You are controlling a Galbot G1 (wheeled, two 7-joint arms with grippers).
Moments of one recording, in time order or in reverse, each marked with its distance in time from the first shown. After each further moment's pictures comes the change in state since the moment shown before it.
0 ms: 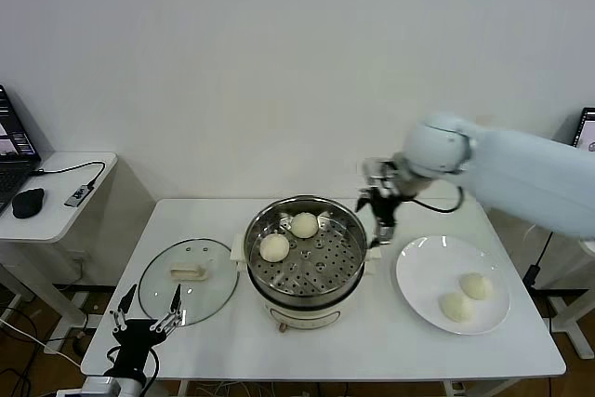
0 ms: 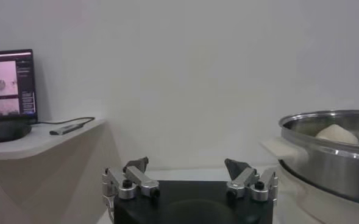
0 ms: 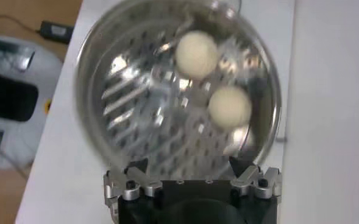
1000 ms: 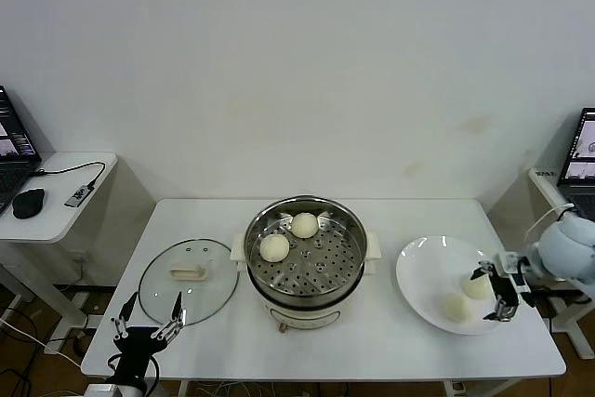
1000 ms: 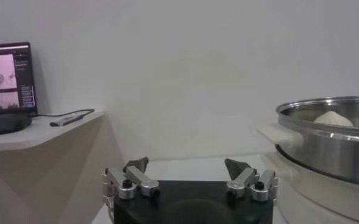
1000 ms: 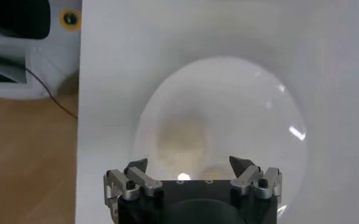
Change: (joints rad) left arm 0.026 -0.010 0.003 -0.002 0.017 -0.002 -0.002; right arm -1.019 -0.333 0.825 -0.025 -0.411 0.221 0.037
